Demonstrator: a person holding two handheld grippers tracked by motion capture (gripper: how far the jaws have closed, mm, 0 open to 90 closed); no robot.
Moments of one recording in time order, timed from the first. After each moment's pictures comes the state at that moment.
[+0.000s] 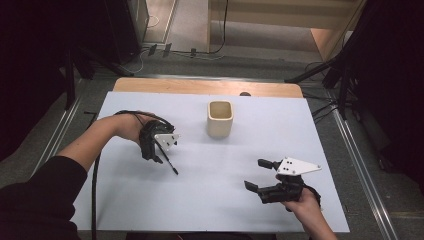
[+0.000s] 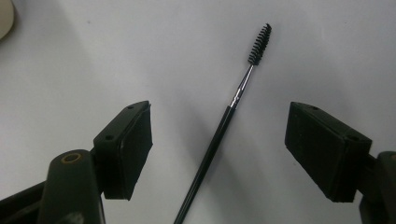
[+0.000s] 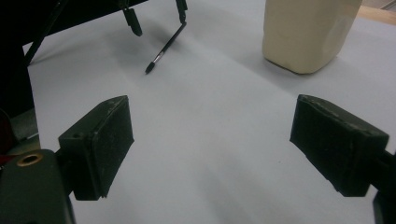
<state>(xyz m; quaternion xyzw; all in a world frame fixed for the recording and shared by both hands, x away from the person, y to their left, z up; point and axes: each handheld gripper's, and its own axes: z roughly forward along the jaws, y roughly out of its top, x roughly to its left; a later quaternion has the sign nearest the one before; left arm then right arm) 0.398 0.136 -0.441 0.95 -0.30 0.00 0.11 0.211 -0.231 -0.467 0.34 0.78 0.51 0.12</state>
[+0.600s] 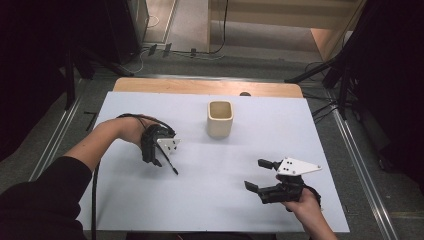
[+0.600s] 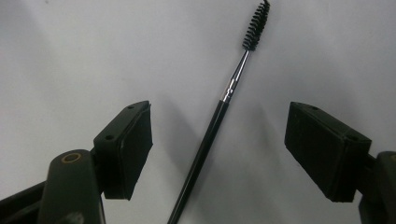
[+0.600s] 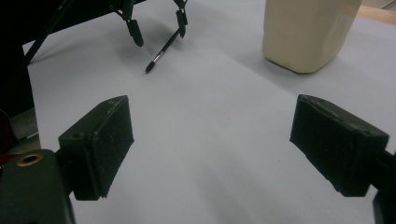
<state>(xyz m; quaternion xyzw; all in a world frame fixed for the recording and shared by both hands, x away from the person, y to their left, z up) 0.399 0.136 -0.461 0.95 -0.31 -0.01 0.09 0.211 -0.231 -0.467 0.34 0.78 0.51 0.12</state>
